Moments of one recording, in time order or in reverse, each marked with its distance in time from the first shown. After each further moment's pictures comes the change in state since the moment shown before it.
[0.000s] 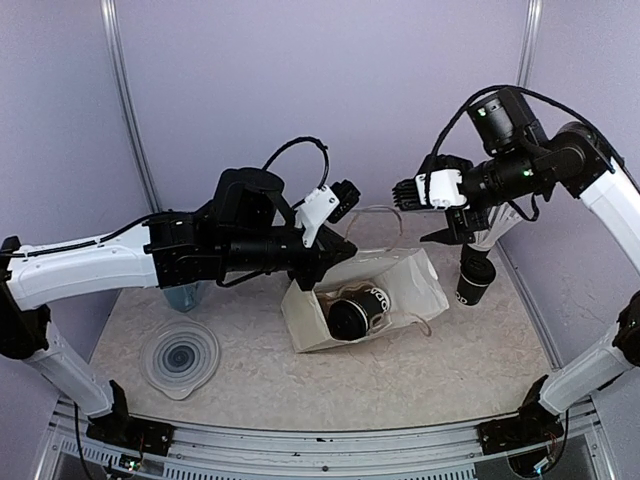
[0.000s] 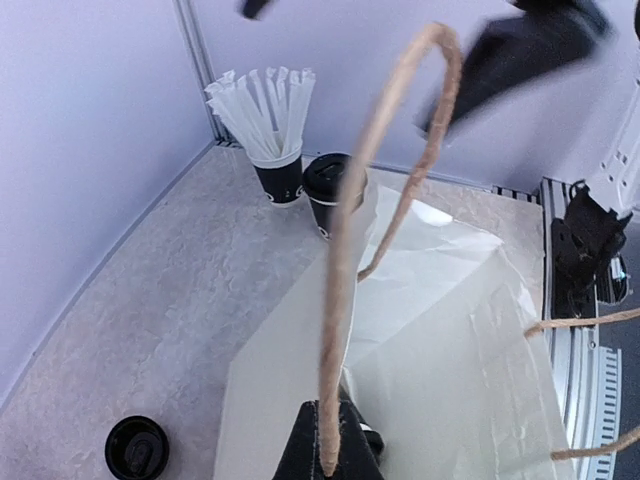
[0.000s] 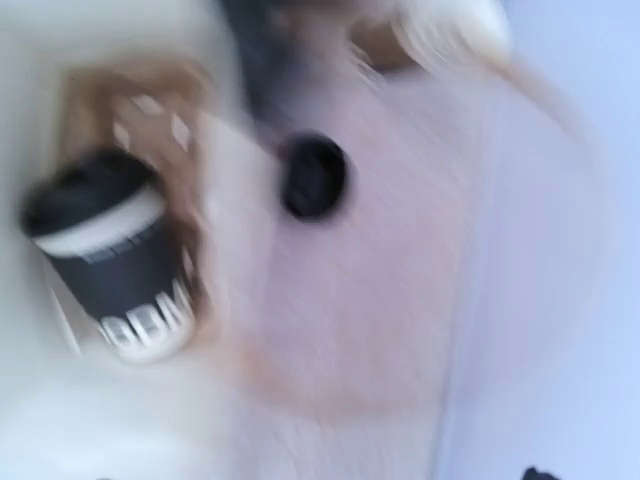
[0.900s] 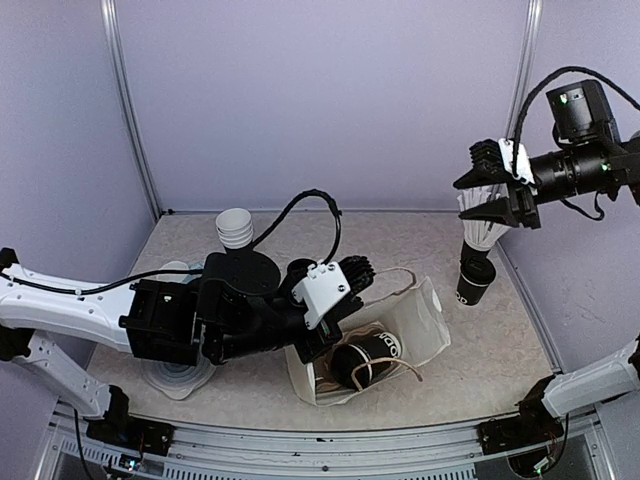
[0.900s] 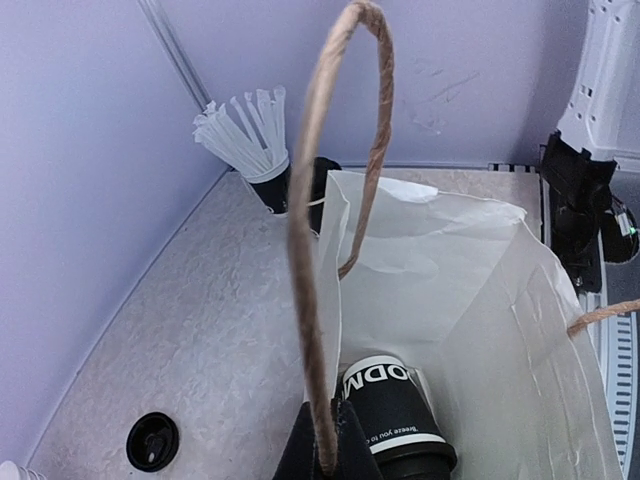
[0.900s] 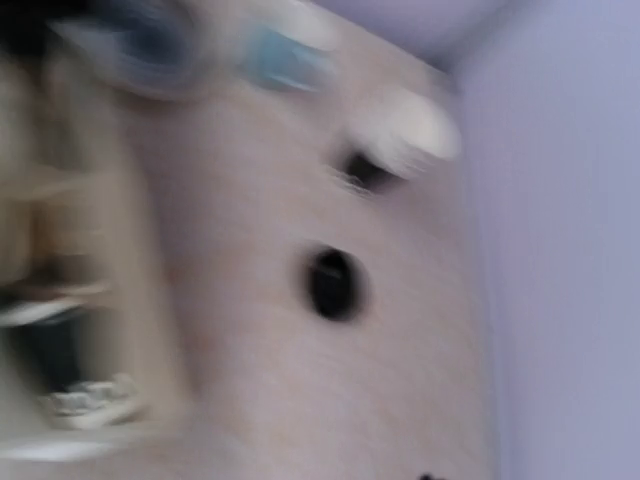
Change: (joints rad) left arm -0.362 -0.112 -0.229 0.158 -0.425 0.109; right arm -0.182 -0.182 0.035 -0.072 -0.347 0.110
